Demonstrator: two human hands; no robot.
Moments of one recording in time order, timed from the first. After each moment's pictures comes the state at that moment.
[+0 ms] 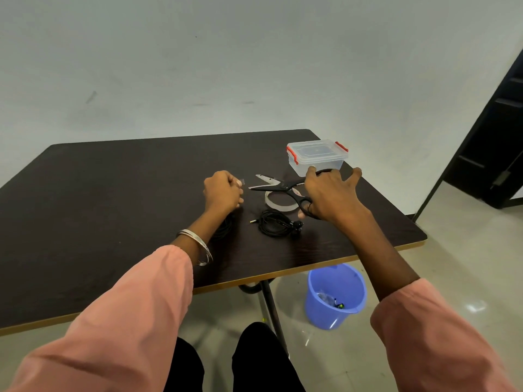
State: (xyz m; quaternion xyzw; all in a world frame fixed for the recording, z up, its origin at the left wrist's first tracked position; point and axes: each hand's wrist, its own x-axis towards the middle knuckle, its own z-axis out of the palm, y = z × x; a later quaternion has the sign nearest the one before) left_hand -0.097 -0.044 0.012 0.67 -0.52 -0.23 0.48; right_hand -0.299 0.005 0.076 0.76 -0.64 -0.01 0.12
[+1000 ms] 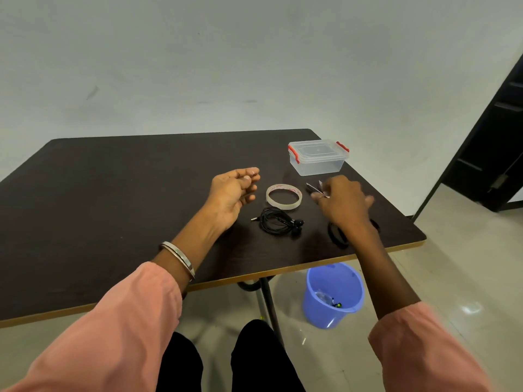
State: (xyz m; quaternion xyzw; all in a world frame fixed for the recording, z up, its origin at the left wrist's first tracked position) left_hand -0.113 -0.002 0.042 0.49 -0.36 -0.54 0.58; right_hand -0.312 0.017 0.063 0.64 -0.73 0.24 -0.06
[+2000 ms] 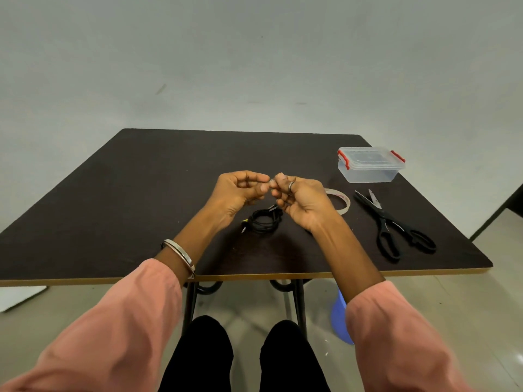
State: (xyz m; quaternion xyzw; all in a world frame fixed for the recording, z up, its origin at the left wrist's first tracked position) left_hand -0.025 0.031 0.033 0.49 -0.47 -0.46 0.57; right_hand -0.175 0.002 0.052 0.42 -0.43 0.45 -0.66
